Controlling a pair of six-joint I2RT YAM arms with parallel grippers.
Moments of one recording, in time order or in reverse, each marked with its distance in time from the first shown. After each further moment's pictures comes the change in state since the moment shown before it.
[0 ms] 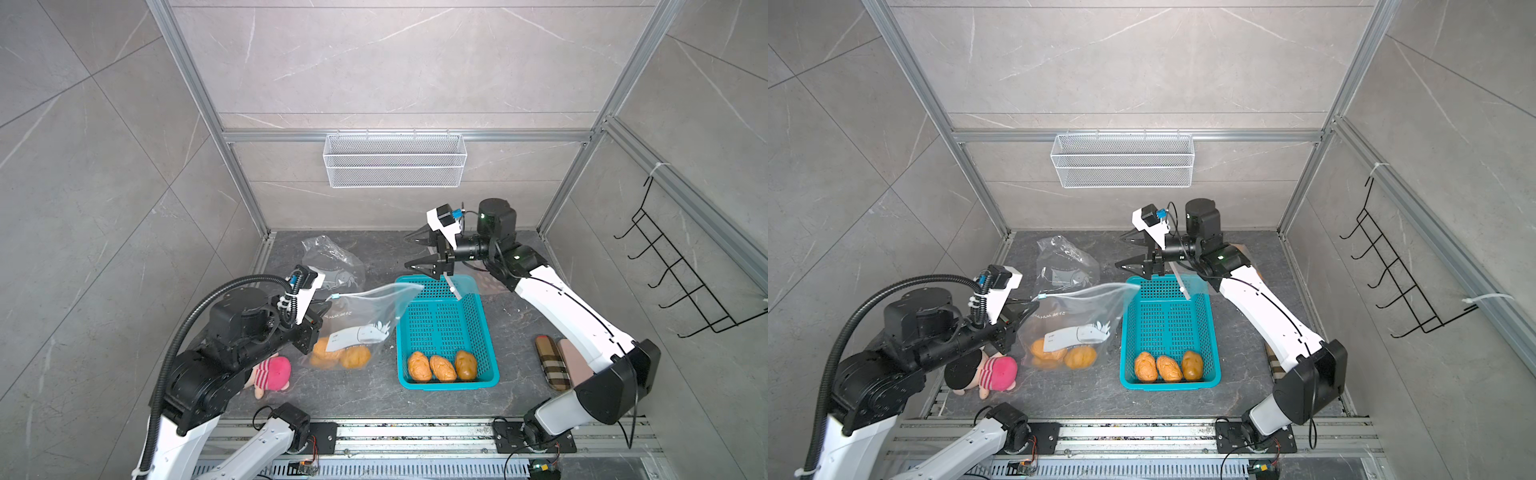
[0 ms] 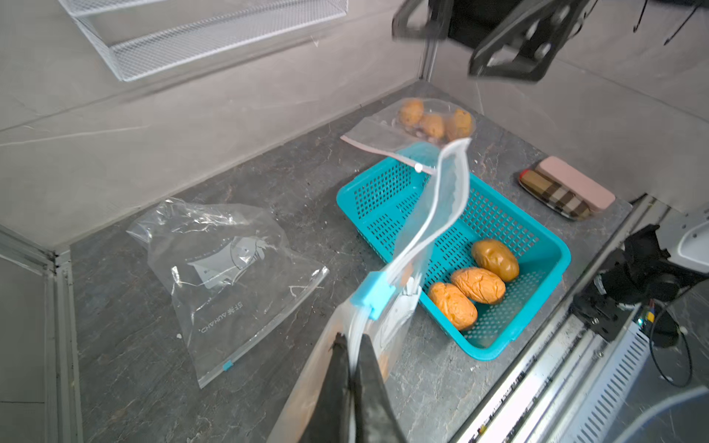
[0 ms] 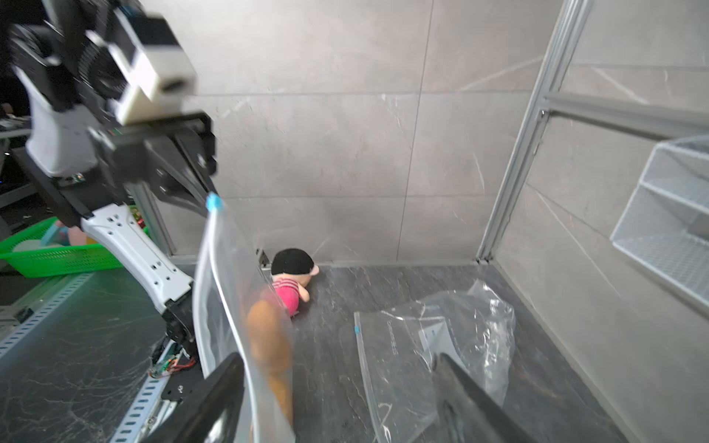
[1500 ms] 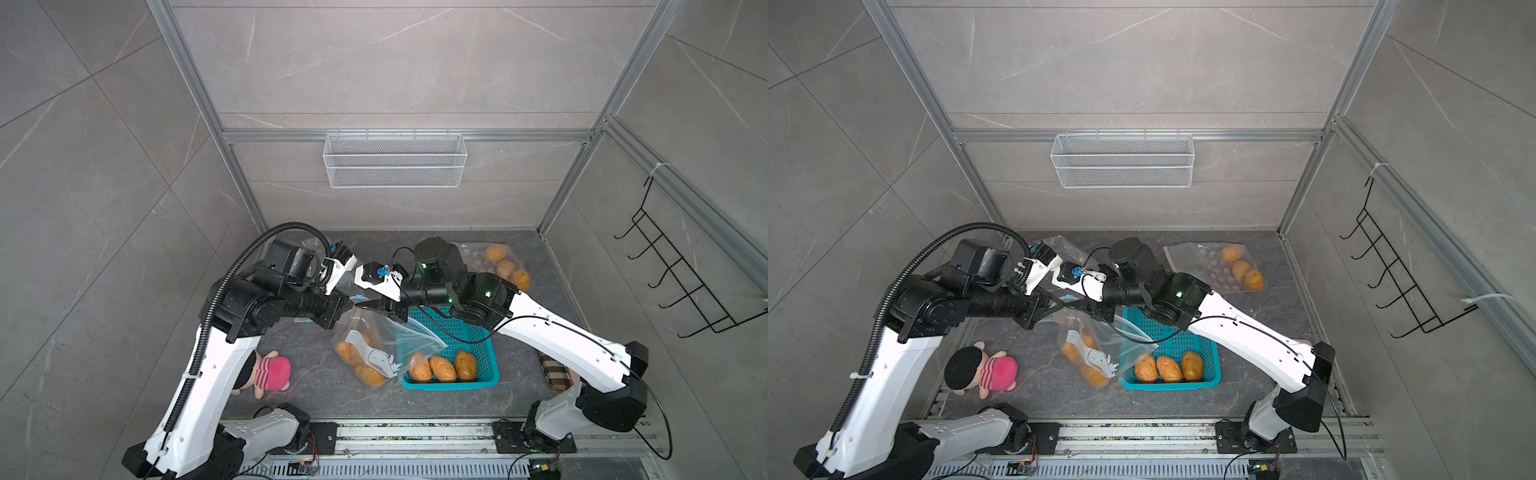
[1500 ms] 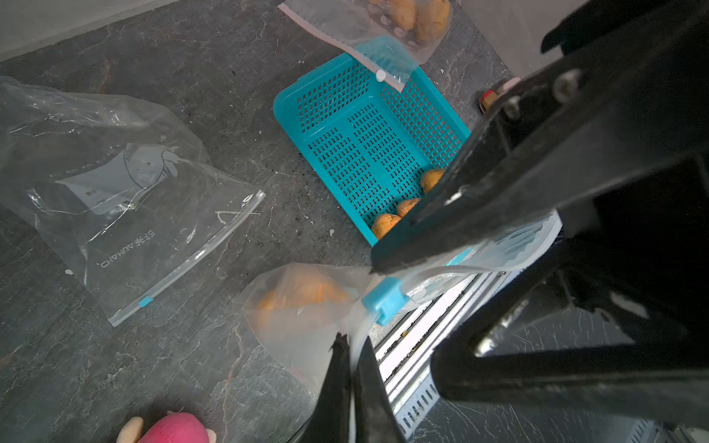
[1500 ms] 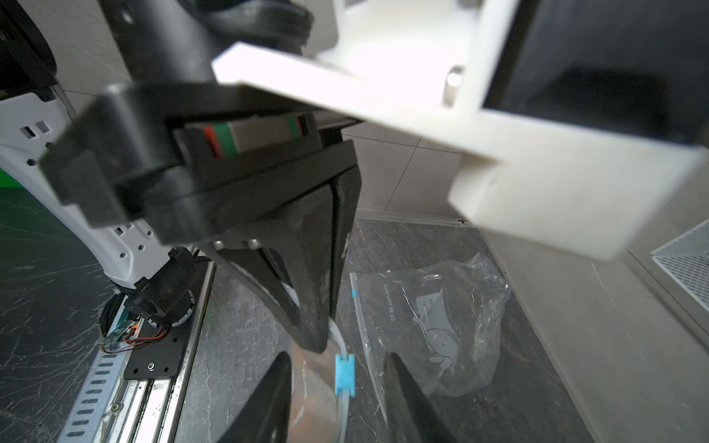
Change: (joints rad) left arm 0.000 0.356 0.312 -0.322 0.143 -0.083; right arm 0.520 0.043 0.124 -0.328 0.746 -0.217
